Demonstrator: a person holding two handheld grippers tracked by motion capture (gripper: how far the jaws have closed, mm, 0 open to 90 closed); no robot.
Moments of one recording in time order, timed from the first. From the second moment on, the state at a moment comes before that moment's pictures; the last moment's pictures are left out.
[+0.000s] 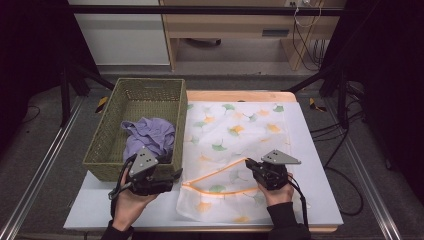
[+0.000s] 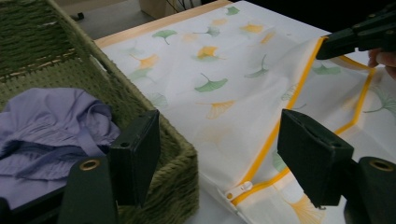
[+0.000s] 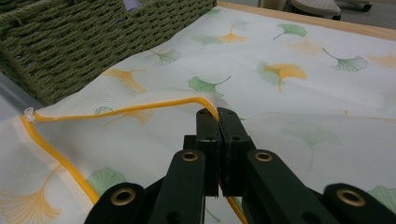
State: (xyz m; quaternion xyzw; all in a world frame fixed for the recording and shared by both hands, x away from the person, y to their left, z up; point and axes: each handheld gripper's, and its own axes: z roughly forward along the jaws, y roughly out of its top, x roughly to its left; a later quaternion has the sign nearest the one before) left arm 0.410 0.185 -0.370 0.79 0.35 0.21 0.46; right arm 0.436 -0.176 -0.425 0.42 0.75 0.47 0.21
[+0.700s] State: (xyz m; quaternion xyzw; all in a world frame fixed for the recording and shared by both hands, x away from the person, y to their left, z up) left arm 0.465 0.221 -0.337 0.78 0.39 0.25 0.43; right arm 0.436 -0.175 -0.426 0.42 0.75 0.46 0.21
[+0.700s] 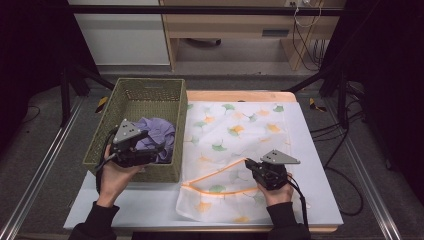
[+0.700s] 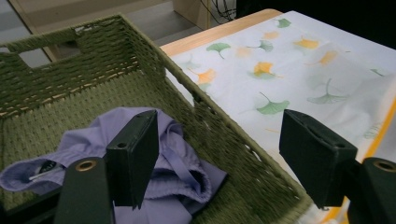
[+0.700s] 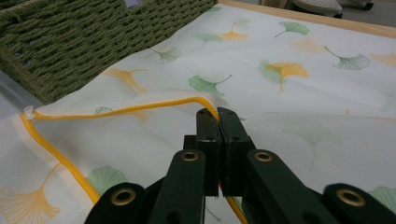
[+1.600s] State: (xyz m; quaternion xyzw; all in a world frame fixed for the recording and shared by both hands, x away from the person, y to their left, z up) left arm 0.541 0.240 -0.341 0.78 0.41 0.27 0.39; right arm 0.437 -0.175 -0.428 0.42 0.75 0.46 0.21
